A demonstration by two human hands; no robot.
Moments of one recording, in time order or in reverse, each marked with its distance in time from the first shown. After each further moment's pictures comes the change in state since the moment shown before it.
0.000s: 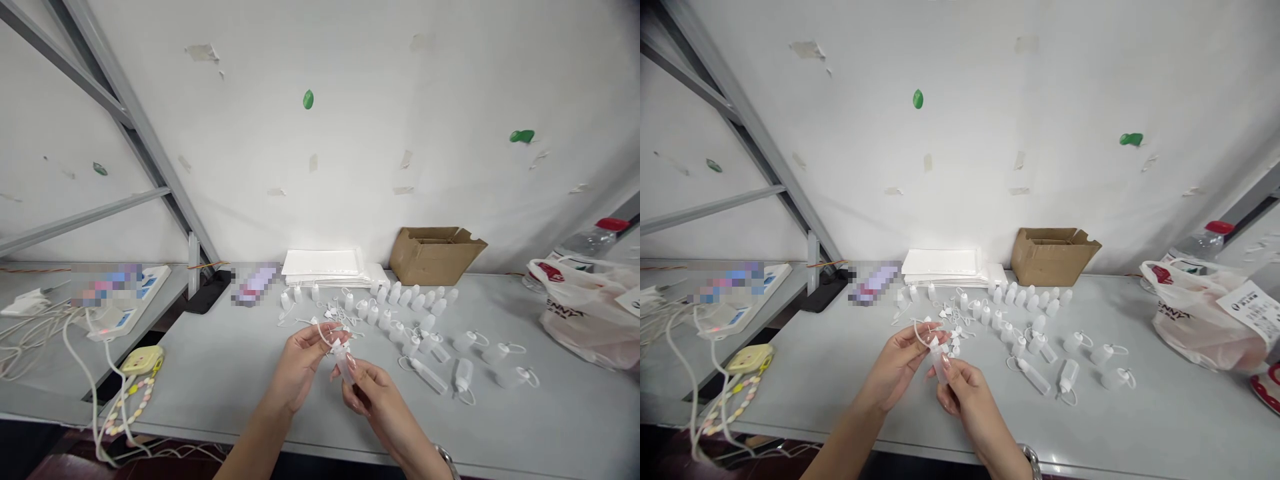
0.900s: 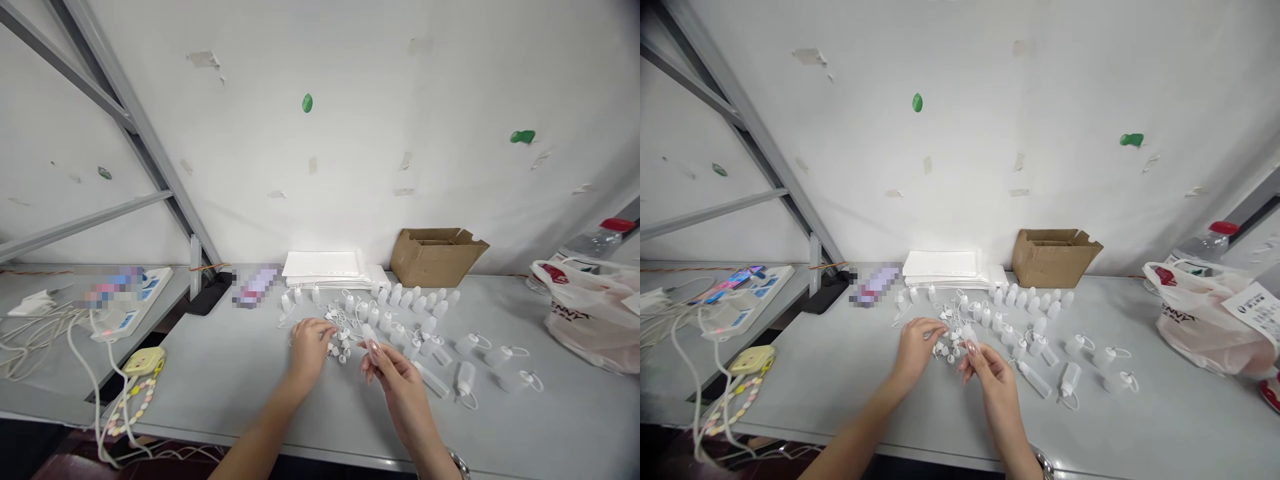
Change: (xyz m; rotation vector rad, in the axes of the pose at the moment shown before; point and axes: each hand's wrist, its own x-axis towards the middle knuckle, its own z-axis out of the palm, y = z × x) left_hand 0.050 -0.033 -0.017 0.836 0.290 0.362; right_hand 0.007 0.003 -0.032 -0.003 0.276 -0.237
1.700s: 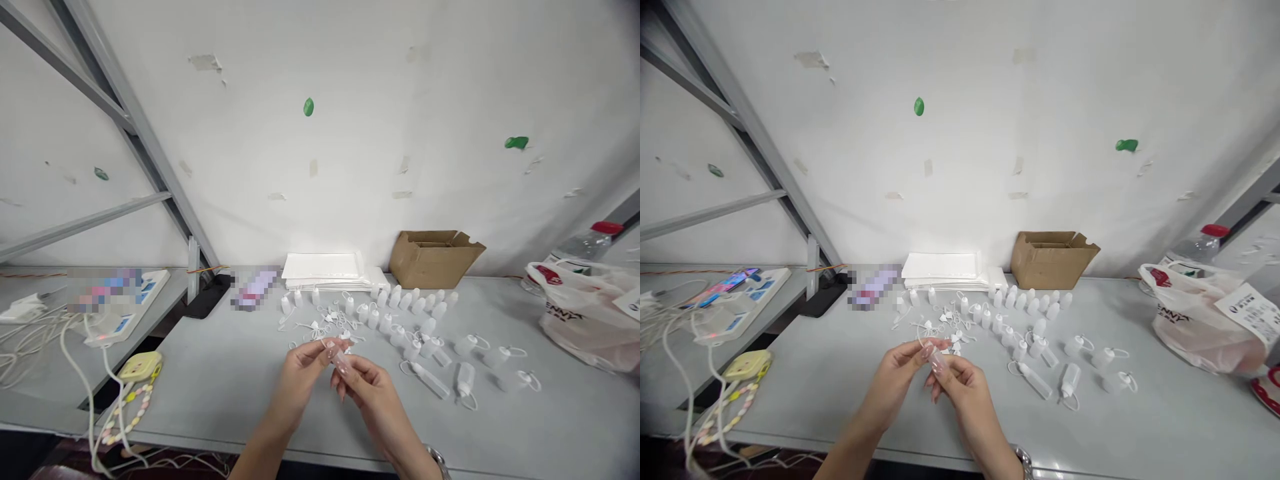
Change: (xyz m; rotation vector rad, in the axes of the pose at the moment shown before) left_hand -0.038 0.035 -0.039 -0.485 -0.305 -0.165; right_hand -0.007 0.002 0.036 0.110 -0.223 0.120
